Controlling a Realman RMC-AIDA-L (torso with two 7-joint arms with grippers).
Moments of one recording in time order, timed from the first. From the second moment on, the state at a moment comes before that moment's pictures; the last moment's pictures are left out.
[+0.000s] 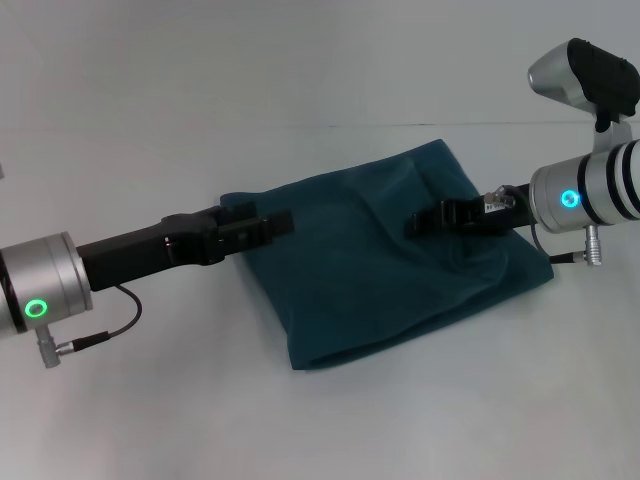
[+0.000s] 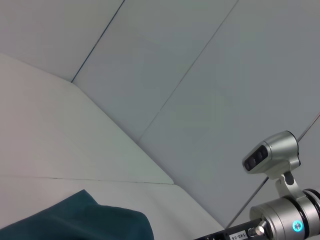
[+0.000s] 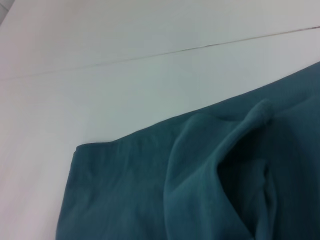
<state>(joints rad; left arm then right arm) -0.47 -2.16 0.73 0.75 1.80 1.47 -1.79 0.94 2.04 -0.76 -0.41 -2.43 -0.97 2.45</state>
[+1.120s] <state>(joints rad) -0.47 -2.16 0.72 0.75 1.79 1.47 -1.79 0.90 2.03 -0.76 -0.68 -2.37 -1.22 2.54</state>
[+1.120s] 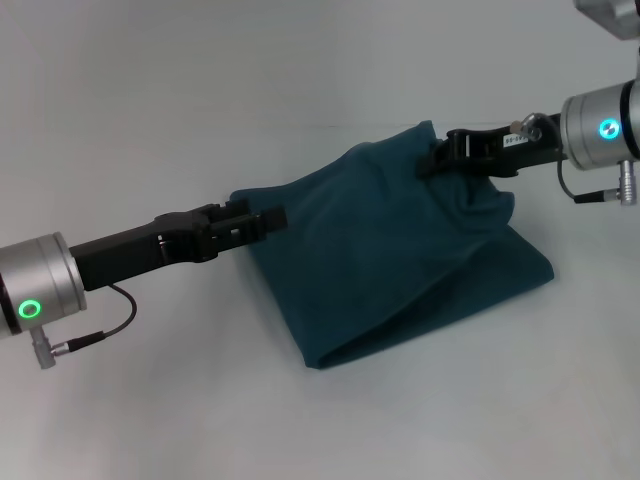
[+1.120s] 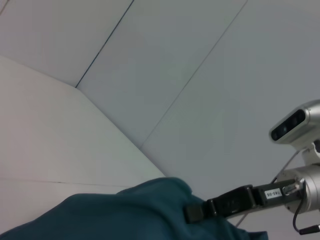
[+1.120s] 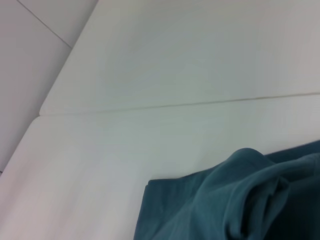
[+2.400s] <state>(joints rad) -0.46 -2.16 0.72 0.75 1.77 1.46 -1.79 0.86 2.01 -0.76 -0.68 -2.45 -1.11 2.43</state>
